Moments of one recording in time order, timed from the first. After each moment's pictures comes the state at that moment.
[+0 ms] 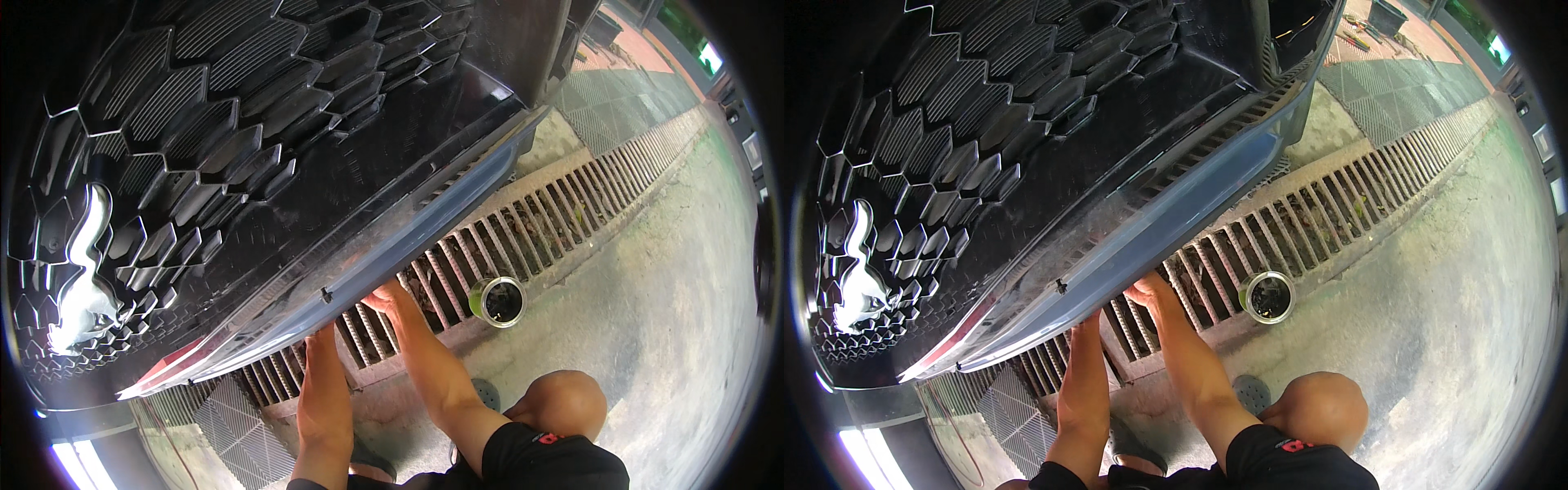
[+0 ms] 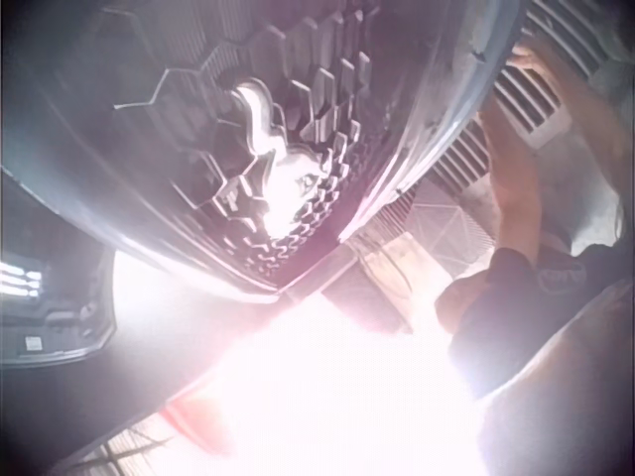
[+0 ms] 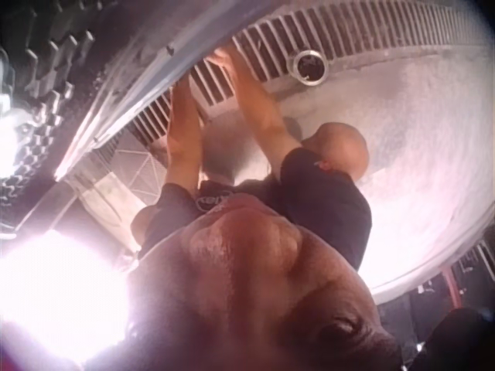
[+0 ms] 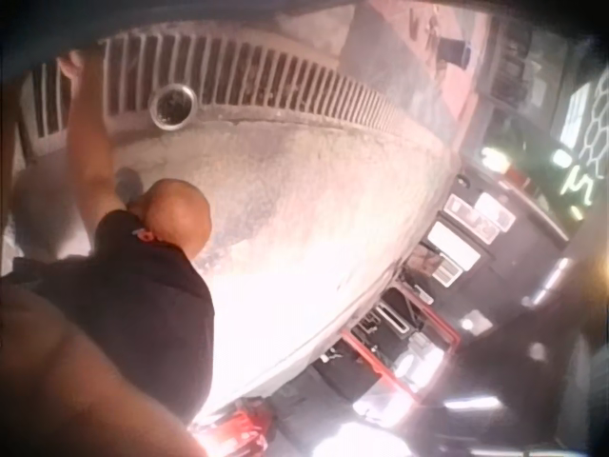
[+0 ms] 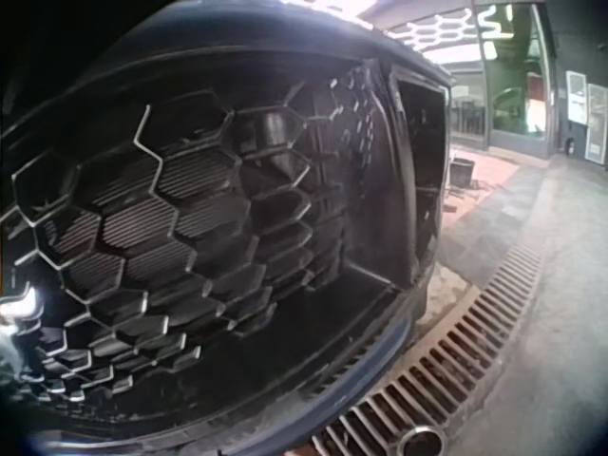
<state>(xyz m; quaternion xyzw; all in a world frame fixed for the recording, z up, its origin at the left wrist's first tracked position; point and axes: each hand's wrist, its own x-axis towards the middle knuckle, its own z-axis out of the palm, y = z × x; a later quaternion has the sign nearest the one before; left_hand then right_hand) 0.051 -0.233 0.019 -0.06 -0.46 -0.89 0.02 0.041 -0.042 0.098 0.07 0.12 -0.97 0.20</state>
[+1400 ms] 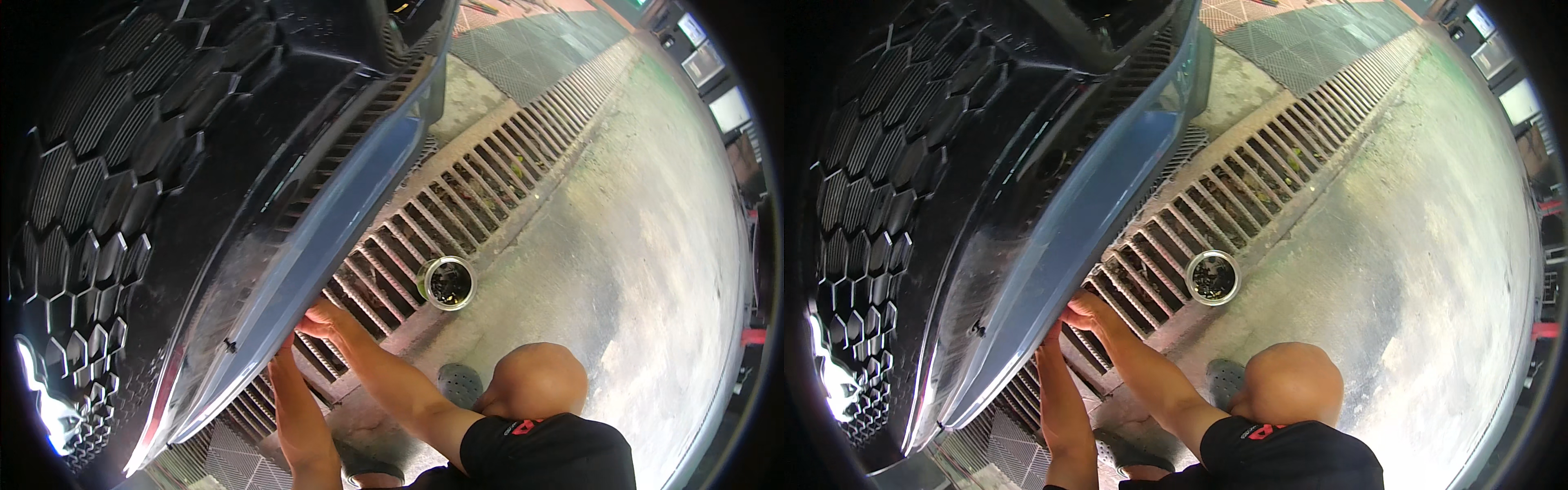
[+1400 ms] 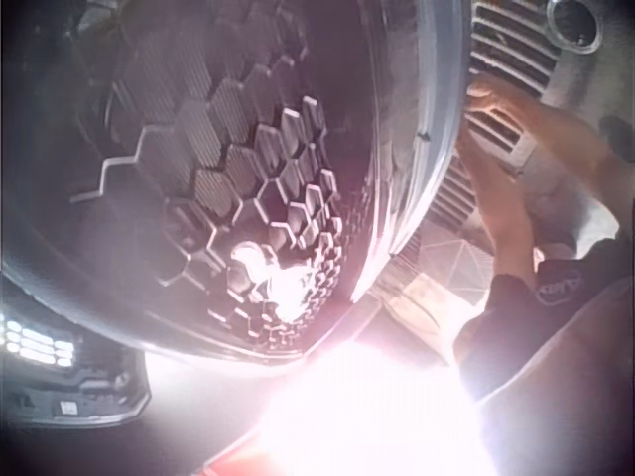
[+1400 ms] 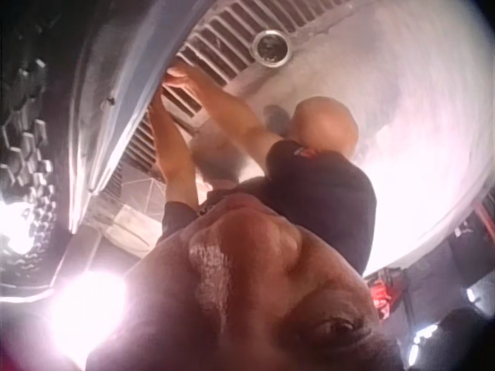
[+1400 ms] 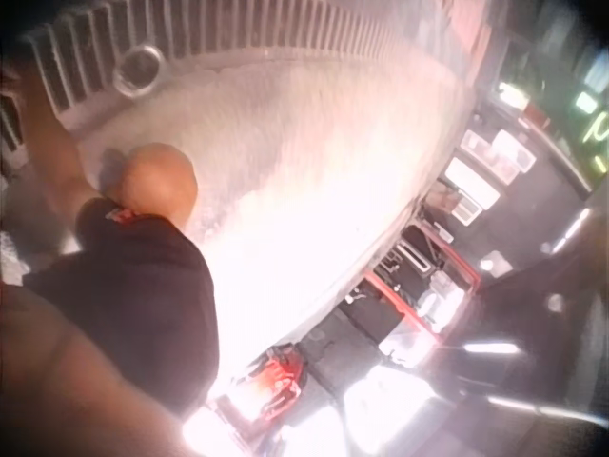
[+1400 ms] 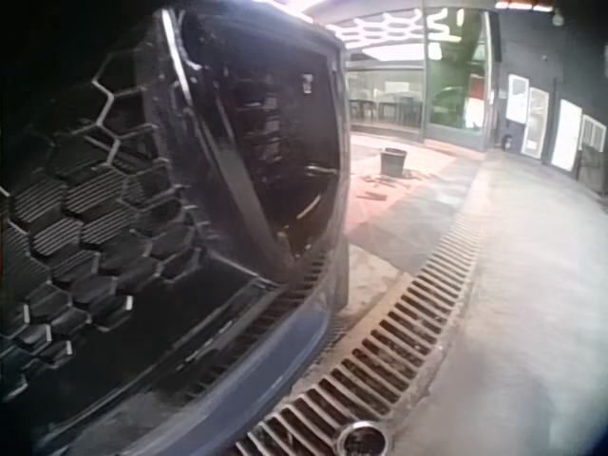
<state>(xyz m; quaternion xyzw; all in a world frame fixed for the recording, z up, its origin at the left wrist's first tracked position) 0.032 -0.244 0.013 -0.07 -0.31 -0.94 -0.15 0.053 -0.069 0.071 0.04 0.04 -0.98 0.21</state>
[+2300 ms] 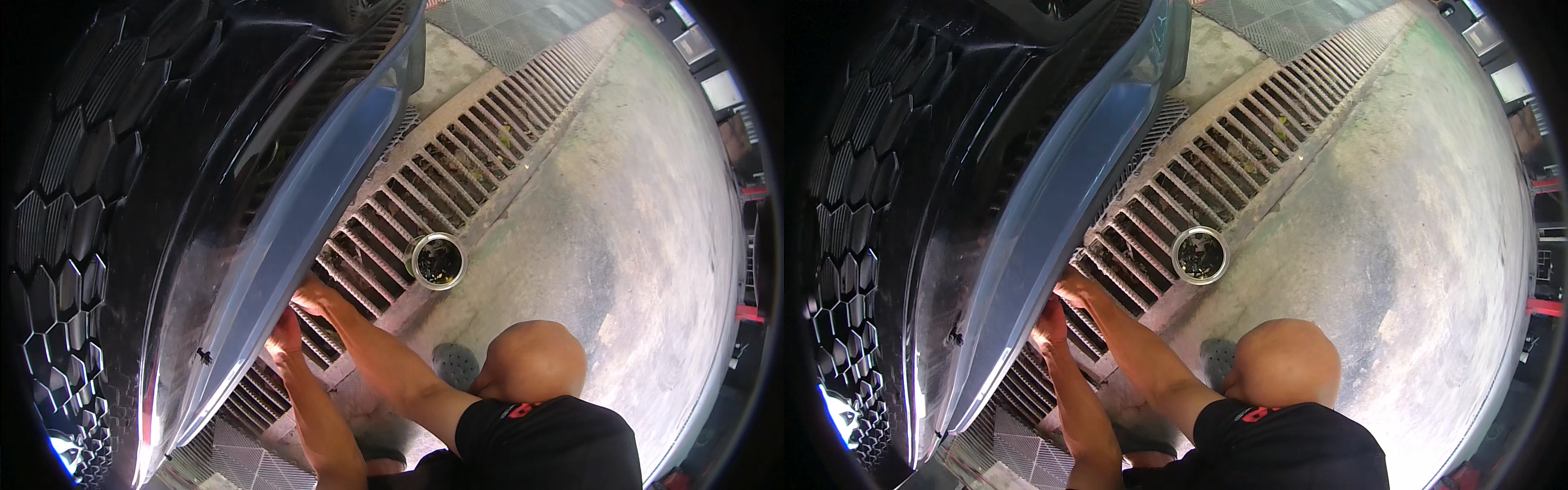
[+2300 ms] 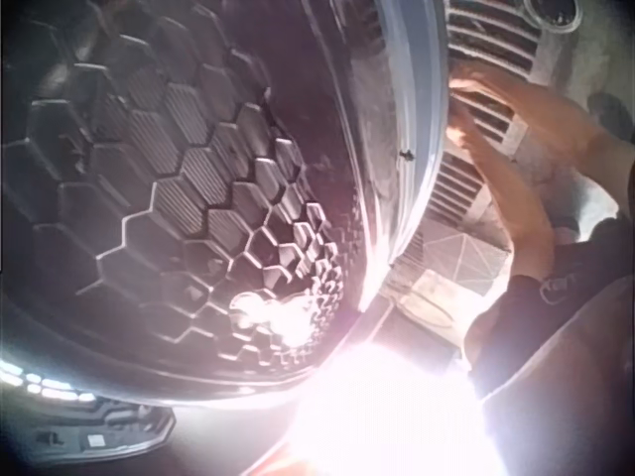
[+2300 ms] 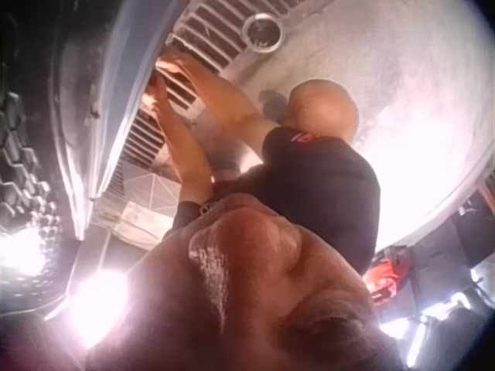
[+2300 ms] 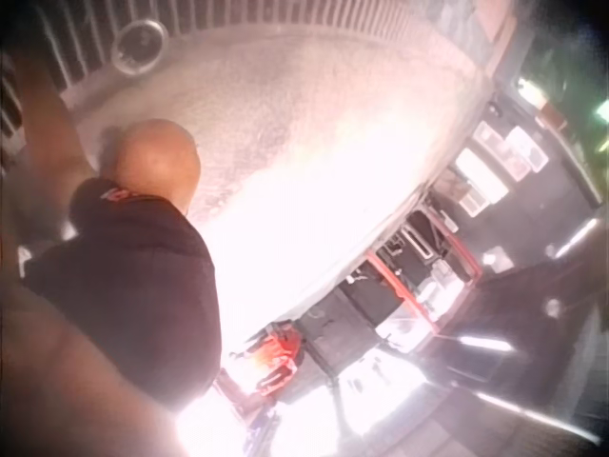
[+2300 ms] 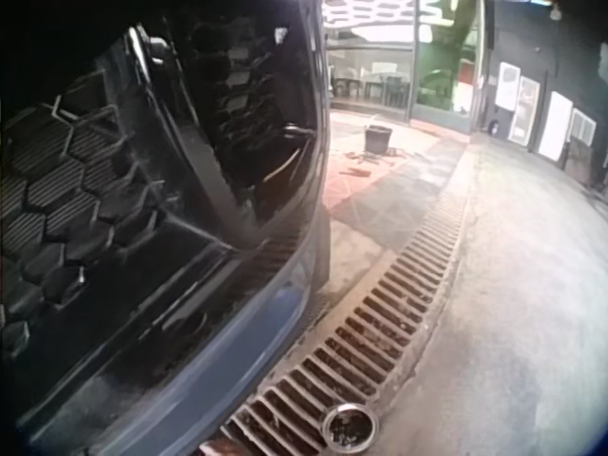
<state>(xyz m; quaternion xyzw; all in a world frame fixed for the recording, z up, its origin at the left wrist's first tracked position) 0.071 -0.195 0.034 0.09 -0.34 -0.93 -0.02 0.048 -0.057 0.044 0.12 0.30 -0.94 0.13</state>
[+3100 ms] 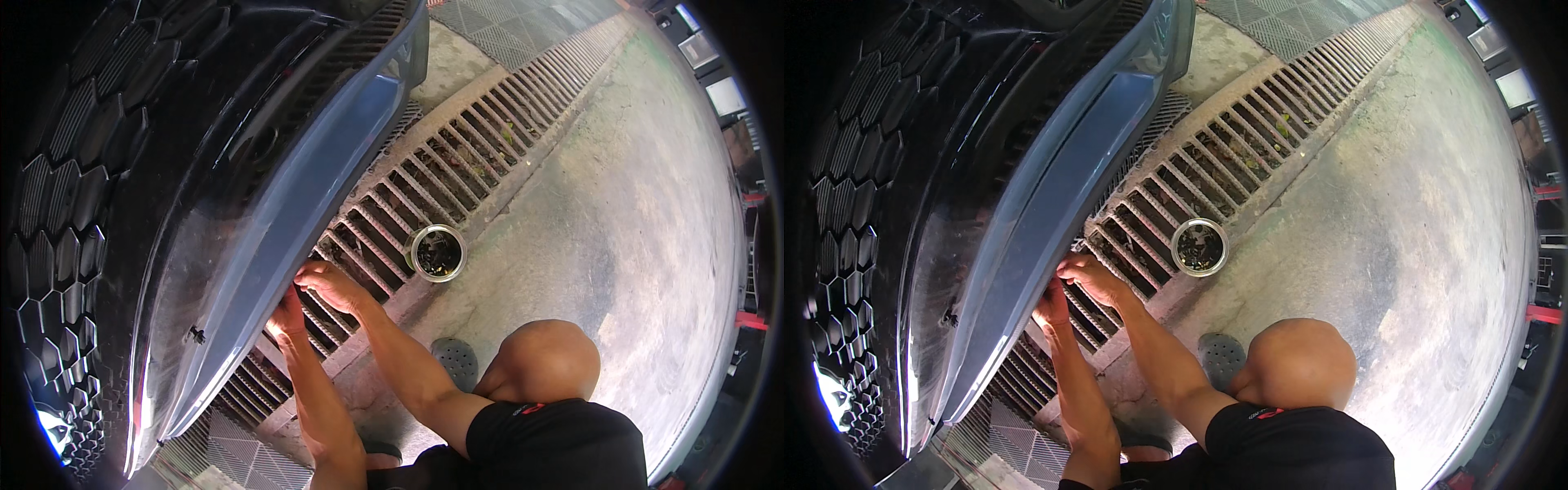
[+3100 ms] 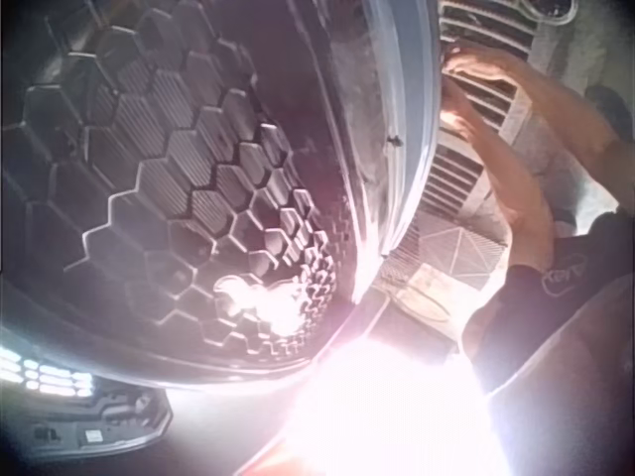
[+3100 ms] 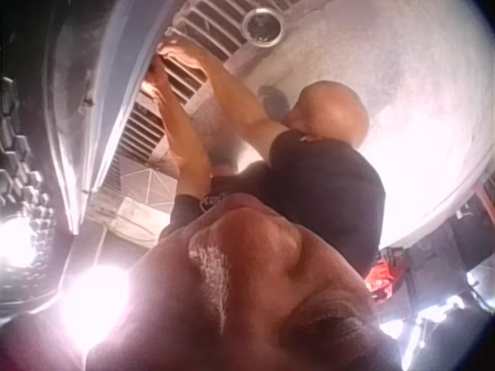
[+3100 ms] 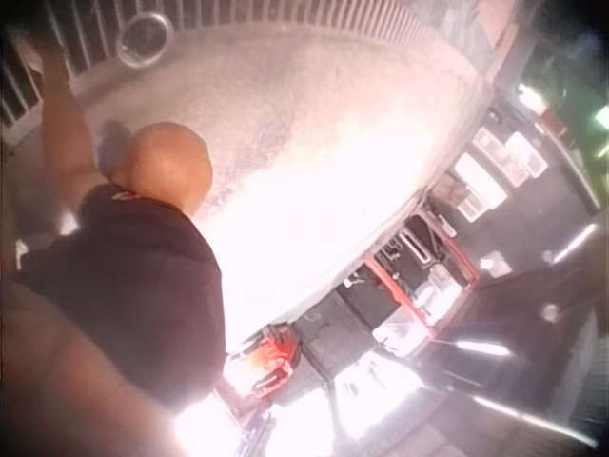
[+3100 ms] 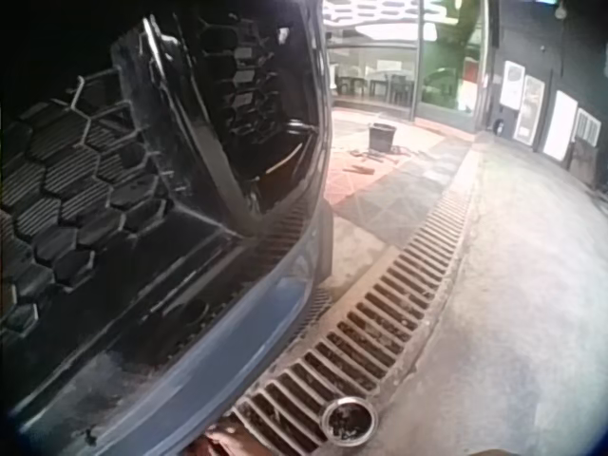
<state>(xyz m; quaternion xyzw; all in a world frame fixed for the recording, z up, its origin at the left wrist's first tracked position) 0.061 -0.153 0.051 0.03 -0.24 -0.97 -0.05 0.092 -0.003 0.069 0.05 0.28 -0.95 0.11</state>
